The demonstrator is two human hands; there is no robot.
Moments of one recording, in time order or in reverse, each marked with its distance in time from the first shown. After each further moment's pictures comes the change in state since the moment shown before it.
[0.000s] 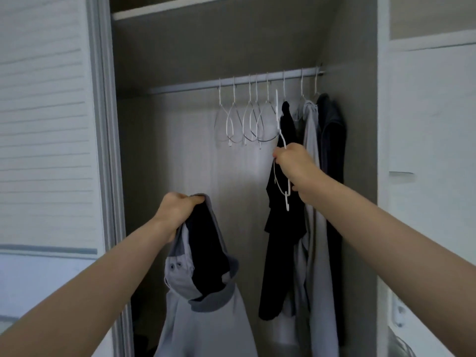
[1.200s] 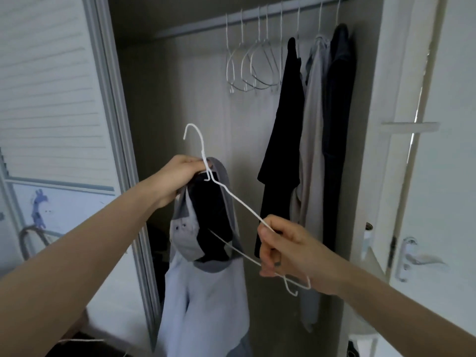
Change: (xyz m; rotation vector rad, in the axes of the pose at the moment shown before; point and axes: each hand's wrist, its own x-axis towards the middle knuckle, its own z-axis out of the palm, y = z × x) left_hand -0.065 -0.010 0.022 0.042 -0.252 0.017; right_hand -0.151 0.154 -0.053 0.502 -0.953 0.178
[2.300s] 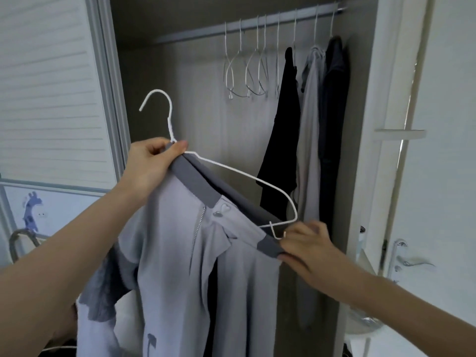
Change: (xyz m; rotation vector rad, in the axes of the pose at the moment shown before) left_hand -0.028 0.015 -0.033 0.081 0.398 0.420; right_hand -0.024 0.005 -0.020 -1.520 0.234 -0.508
